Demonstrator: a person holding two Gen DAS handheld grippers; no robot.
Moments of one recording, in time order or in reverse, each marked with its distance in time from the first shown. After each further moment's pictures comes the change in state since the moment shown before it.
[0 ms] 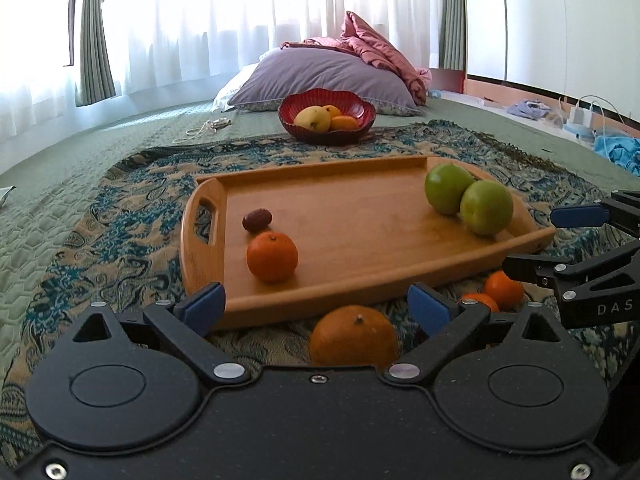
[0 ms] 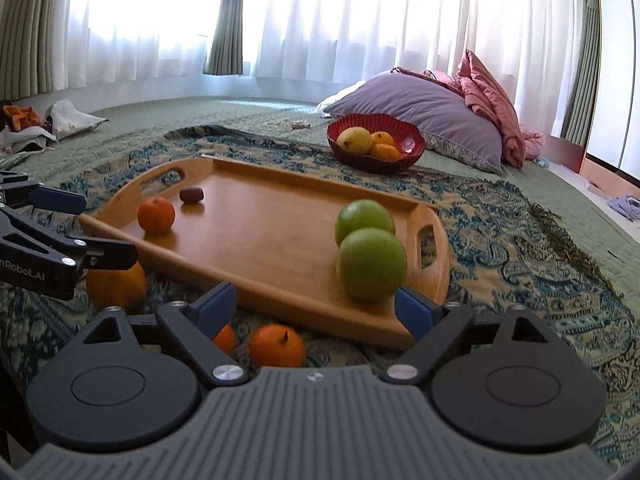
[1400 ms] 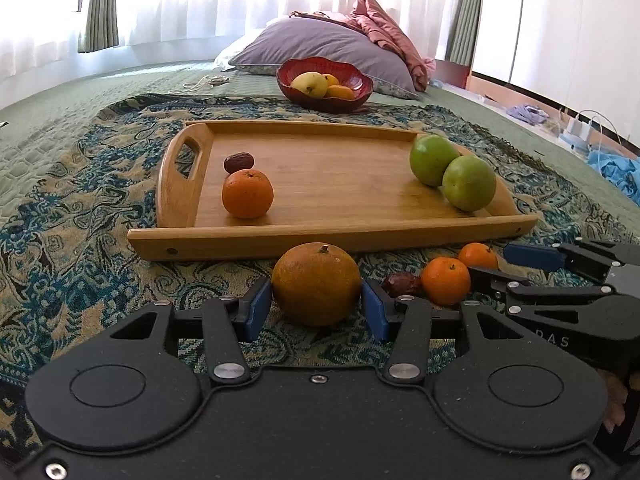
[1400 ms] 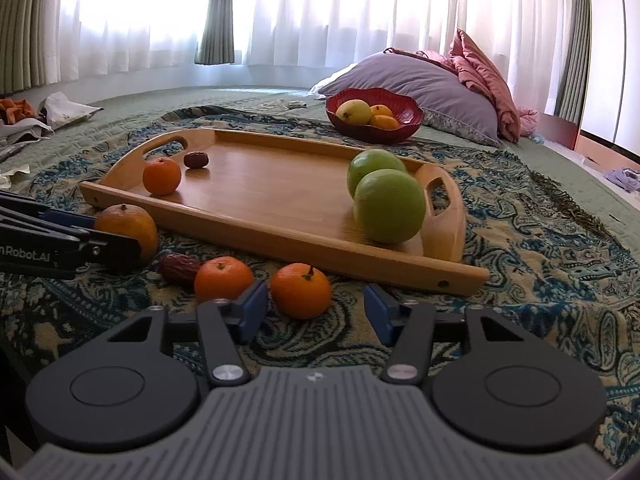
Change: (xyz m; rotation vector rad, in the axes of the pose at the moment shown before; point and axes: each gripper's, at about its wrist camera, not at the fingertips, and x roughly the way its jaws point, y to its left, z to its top) left arm 0.002 -0.007 -0.024 -0.131 0.077 -0.054; right arm 0.005 0.017 -0.033 0.039 0.028 -0.009
